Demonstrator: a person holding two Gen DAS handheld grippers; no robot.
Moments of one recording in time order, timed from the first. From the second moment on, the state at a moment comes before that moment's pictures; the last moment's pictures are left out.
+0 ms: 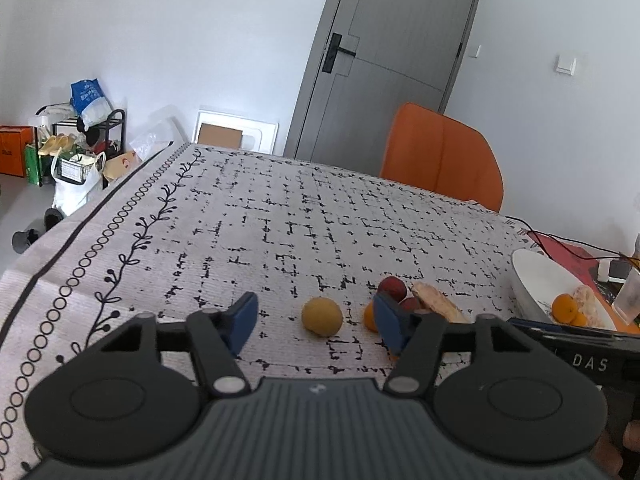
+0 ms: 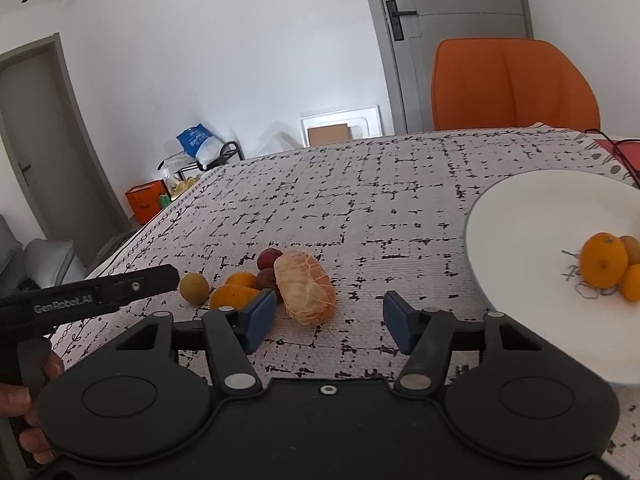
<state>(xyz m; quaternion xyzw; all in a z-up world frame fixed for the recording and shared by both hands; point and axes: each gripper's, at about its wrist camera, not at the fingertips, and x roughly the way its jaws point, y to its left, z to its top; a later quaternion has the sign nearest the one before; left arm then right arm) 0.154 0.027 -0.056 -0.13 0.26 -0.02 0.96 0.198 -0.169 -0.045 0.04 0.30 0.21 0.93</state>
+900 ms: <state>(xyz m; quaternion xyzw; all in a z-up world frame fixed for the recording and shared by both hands) 0.161 0.018 -0.055 -0.14 0.27 -0.04 0.95 0.205 -0.164 -0.048 0.02 0.31 0.22 0.93</state>
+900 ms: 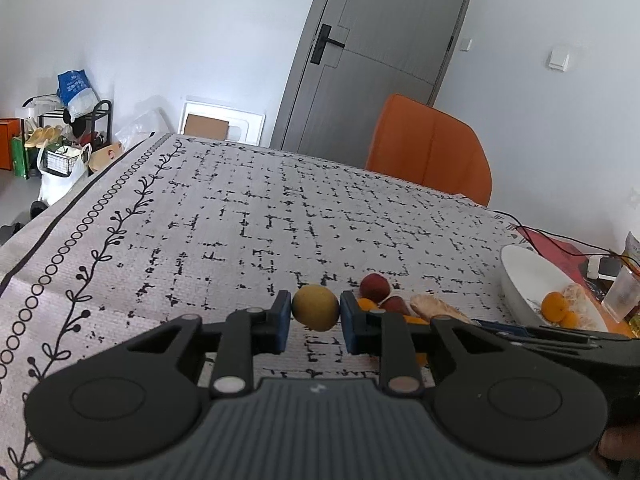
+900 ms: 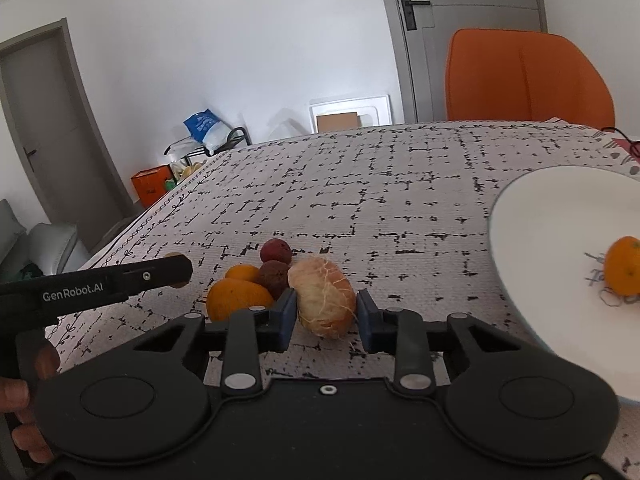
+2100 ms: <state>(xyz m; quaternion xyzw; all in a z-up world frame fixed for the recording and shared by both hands) 0.150 -0.083 -0.020 -0.09 0.24 -0.12 0.96 0.160 -0.284 -0.017 0.08 0.25 0.13 0.96</state>
